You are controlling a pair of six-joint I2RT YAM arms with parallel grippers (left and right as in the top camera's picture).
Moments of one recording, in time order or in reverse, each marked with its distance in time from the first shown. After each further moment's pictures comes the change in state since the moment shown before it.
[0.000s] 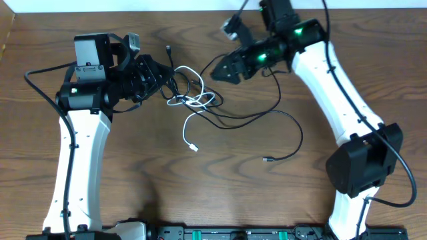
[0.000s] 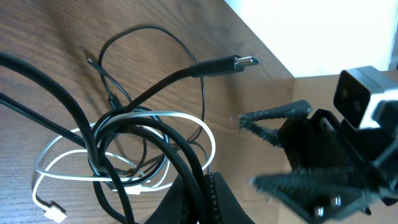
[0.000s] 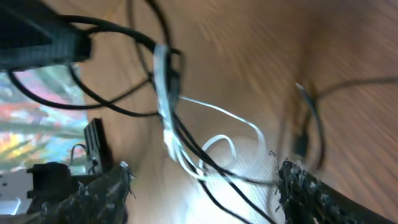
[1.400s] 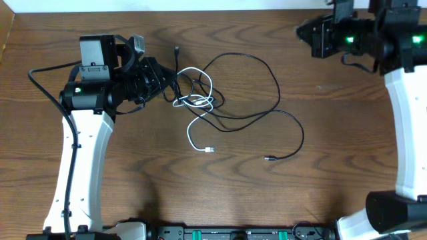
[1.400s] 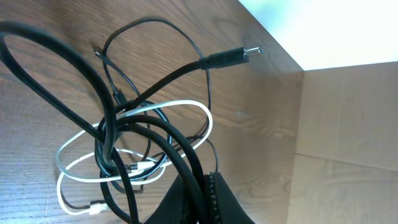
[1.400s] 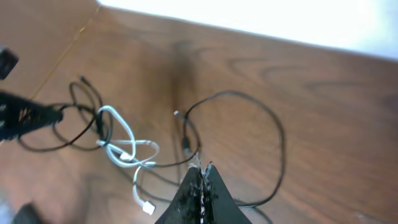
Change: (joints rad) left arm -0.025 0.000 0.000 -0.024 -0.028 0.031; right arm -0.313 -0.326 0.014 -0.101 0.220 0.089
